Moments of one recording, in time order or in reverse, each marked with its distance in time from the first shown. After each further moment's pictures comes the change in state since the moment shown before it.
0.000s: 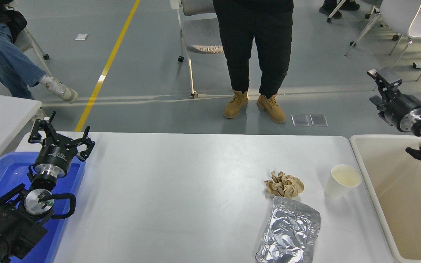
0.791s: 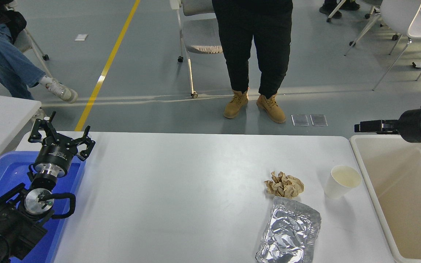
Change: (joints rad) left arm 0.000 0.000 0.000 0.000 0.000 0.000 0.000; right arm 0.214 -0.090 -0.340 0.165 -0.715 0.151 0.117
